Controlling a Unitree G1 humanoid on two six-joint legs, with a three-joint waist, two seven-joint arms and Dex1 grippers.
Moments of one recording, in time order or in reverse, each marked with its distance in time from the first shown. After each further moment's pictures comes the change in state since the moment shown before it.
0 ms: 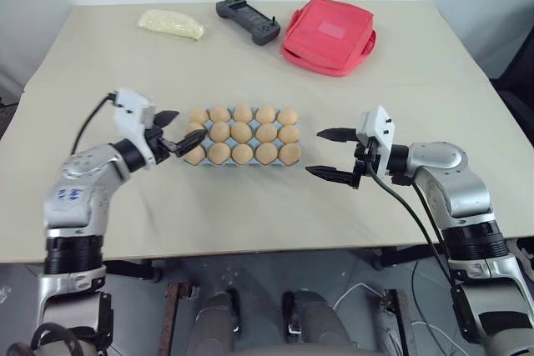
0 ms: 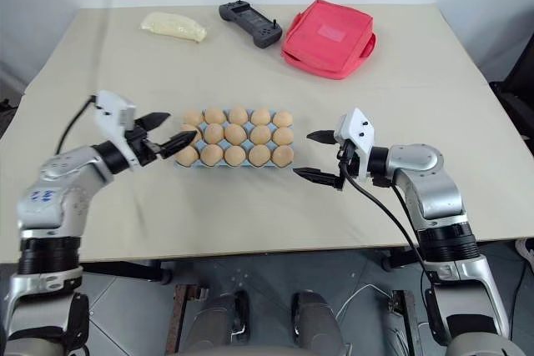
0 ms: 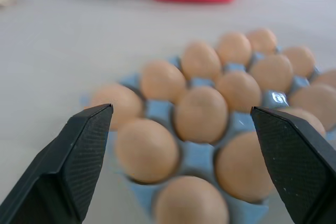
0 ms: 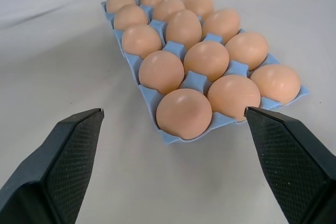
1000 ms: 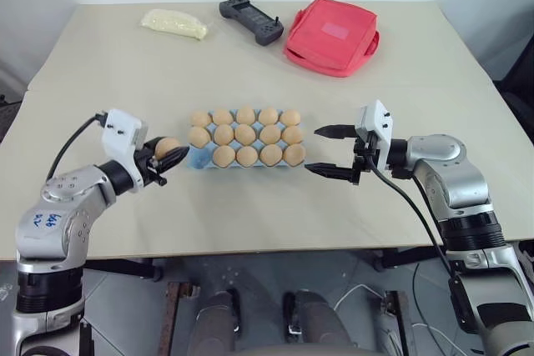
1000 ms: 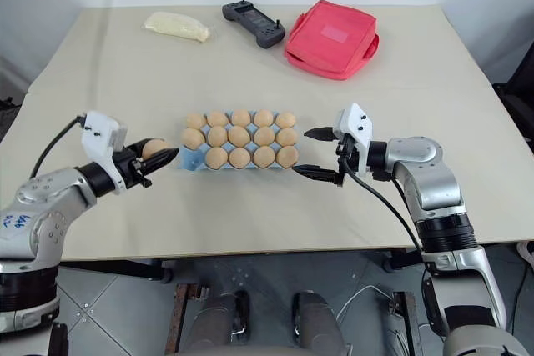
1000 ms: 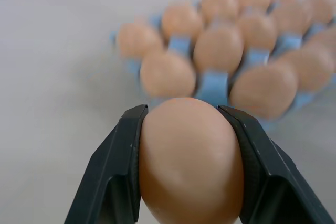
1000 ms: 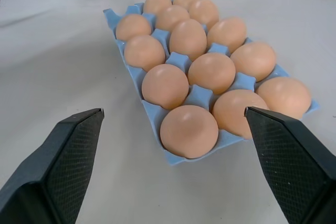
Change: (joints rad) left arm 0.088 0.035 -0.014 -0.221 -0.008 0.248 0.123; right arm -0.060 0.010 0.016 0.070 -0.004 -0.001 0.049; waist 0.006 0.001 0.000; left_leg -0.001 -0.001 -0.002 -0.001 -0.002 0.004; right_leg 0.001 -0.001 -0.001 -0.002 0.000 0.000
